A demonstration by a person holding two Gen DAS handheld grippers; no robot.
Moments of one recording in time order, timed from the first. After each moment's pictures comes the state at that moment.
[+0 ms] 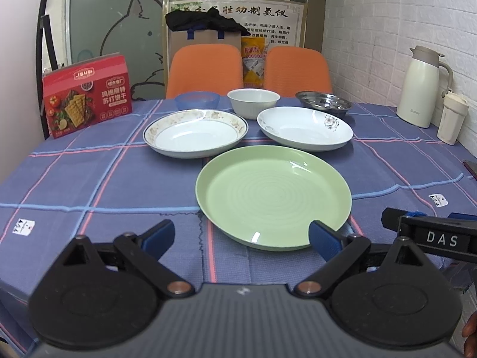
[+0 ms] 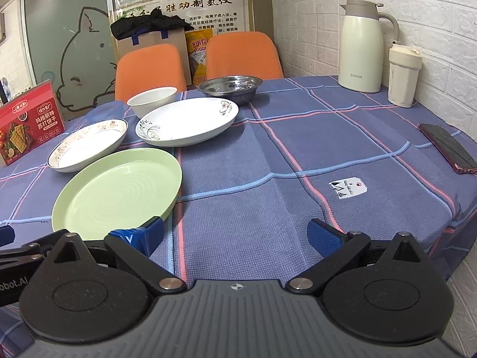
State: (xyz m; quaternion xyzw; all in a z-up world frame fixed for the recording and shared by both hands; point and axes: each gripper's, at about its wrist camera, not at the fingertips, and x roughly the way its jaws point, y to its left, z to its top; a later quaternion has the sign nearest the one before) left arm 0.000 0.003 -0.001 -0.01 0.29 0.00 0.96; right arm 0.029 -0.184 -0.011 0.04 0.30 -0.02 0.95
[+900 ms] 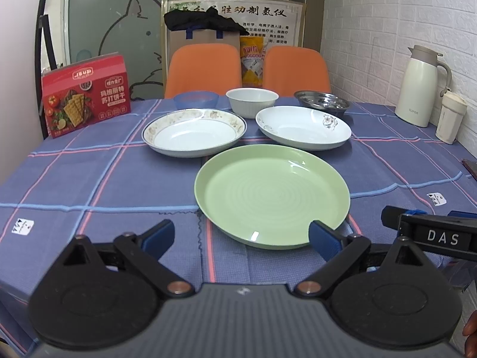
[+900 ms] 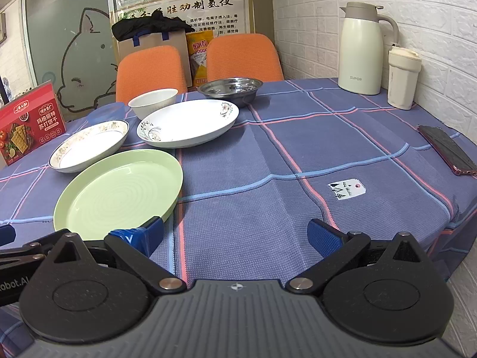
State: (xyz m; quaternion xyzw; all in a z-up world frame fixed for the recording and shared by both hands) left arm 0.000 0.004 0.000 -0.01 0.29 0.00 0.96; right arm 0.027 -0.184 -0.010 0.04 0.29 -0.02 0.96
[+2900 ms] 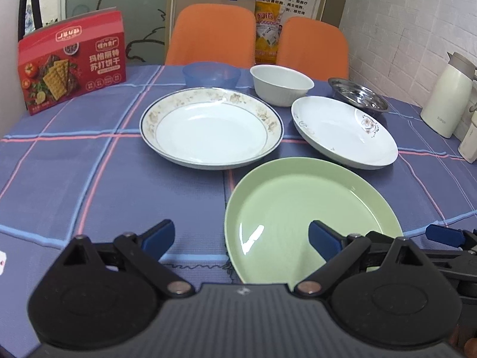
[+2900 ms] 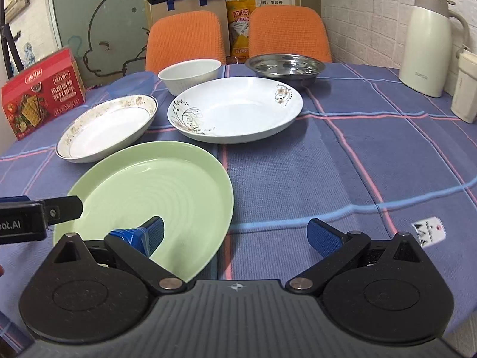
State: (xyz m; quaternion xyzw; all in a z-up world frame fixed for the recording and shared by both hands) left arm 0.108 0.057 -0.005 -0.06 0.37 -0.01 0.93; right arm 0.113 -0.143 -0.020 0.00 0.36 0.05 0.93
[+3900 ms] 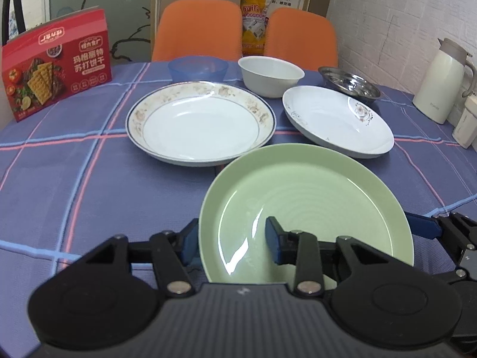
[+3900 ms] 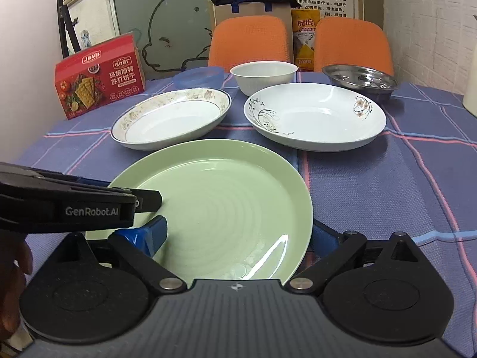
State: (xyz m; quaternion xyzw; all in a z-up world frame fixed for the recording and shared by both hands) left arm 0.111 0.060 -0.008 -0.05 0.38 -0.04 0.92; right arm 0.107 -0.108 -0.024 -0.01 0.32 0.18 0.93
